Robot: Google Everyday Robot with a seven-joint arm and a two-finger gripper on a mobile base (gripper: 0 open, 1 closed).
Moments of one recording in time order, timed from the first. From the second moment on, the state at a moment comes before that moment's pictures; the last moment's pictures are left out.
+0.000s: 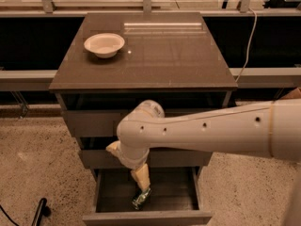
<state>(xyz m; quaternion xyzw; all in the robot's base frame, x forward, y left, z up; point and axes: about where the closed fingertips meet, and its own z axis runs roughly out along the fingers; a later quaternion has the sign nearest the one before) 0.476 0.071 0.598 -0.91 0.38 0.01 0.13</state>
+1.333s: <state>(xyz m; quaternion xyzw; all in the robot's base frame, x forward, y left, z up) 0.491 0.116 0.441 -0.95 0.28 0.09 0.11</state>
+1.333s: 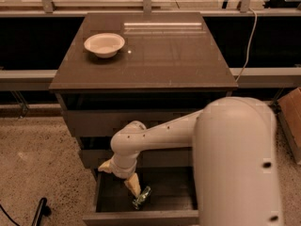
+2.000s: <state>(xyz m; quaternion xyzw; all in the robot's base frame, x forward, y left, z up) 0.498 0.103 0.372 -0.99 0.14 0.04 0.06</state>
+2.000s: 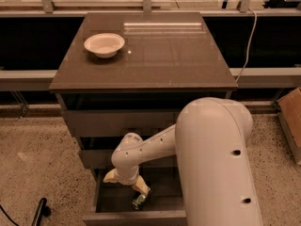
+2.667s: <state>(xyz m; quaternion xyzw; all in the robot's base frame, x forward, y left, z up) 0.520 0.096 0.313 -0.98 0.18 0.04 0.04</state>
